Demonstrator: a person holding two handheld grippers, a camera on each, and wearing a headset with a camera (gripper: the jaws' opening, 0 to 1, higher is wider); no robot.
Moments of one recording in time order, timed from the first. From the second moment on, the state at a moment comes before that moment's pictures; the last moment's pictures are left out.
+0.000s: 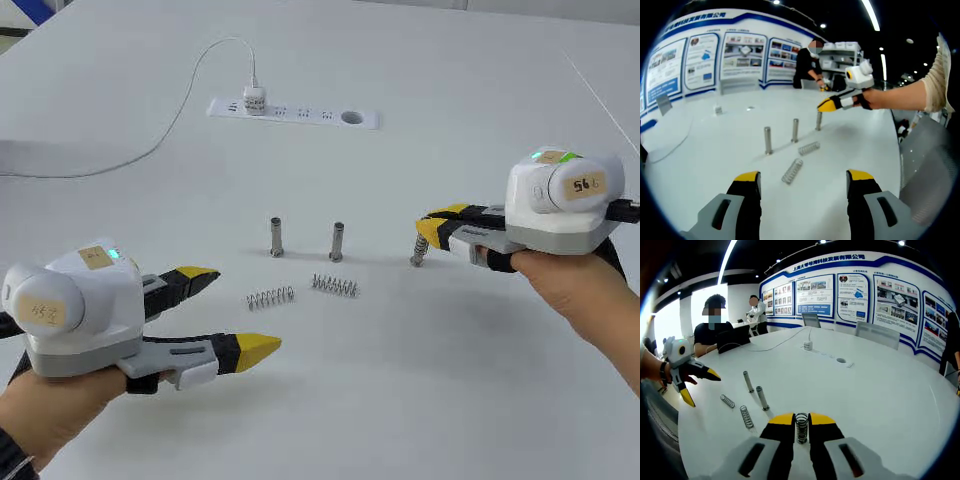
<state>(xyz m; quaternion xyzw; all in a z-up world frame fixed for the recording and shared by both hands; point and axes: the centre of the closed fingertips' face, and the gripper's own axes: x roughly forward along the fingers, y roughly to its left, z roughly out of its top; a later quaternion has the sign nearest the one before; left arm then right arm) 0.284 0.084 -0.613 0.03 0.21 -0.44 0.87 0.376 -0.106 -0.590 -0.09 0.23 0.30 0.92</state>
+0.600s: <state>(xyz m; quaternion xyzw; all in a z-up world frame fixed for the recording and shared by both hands) 0.284 0.084 -0.614 0.03 0.21 -0.44 0.87 0.375 -0.106 -0.607 -0.09 0.25 0.30 0.92</state>
